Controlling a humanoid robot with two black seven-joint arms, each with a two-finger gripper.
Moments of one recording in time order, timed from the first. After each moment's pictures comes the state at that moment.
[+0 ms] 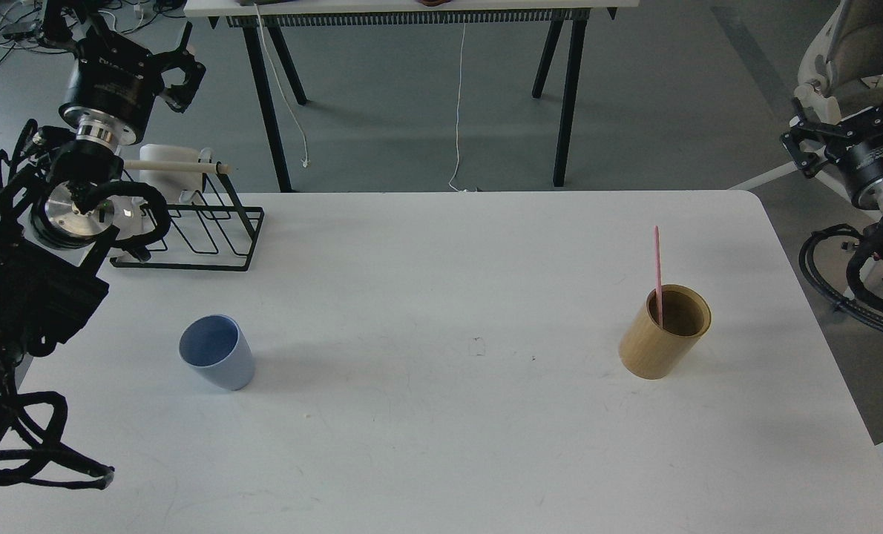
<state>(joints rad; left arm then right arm) -0.87 0.32 -0.99 -0.55 -0.01 -0.47 -0.28 0.75 -0.47 0.99 0.49 0.20 0.49 0.14</state>
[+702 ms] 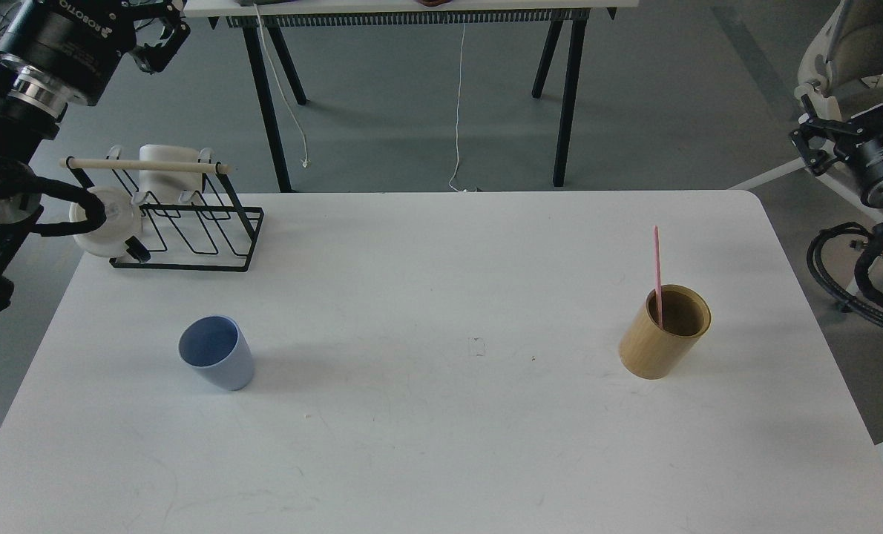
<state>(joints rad) -0.79 0.71 -0.85 -1.12 0.22 -0.46 -0.29 0.75 -0.49 0.99 0.50 0.20 0.49 0.14</state>
